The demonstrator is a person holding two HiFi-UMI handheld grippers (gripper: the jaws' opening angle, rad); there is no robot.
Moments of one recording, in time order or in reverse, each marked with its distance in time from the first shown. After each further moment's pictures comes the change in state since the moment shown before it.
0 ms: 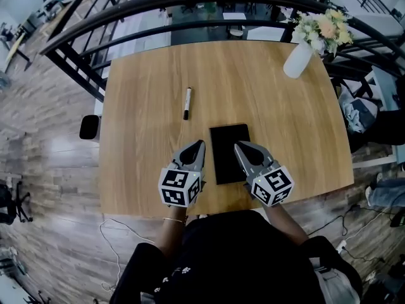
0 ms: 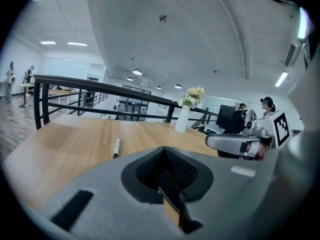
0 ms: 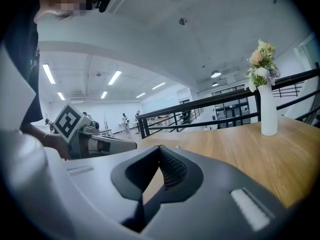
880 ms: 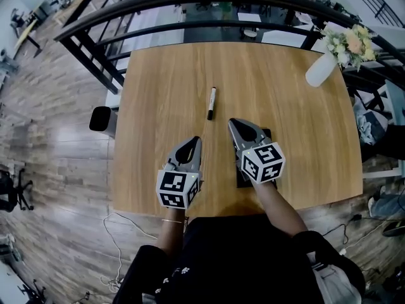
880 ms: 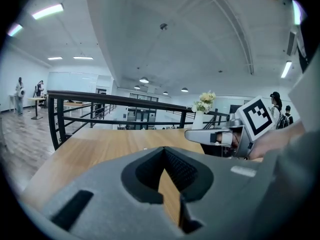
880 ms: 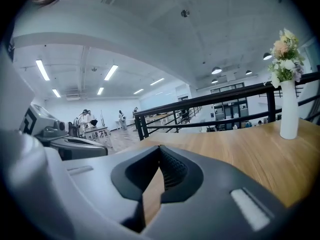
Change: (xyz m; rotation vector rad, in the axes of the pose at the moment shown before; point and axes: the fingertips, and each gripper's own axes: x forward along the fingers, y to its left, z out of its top) left arm -0.053 0.082 0.029 0.061 -0.072 0.126; right arm 0.127 0.026 0.024 -0.004 0.044 -0.028
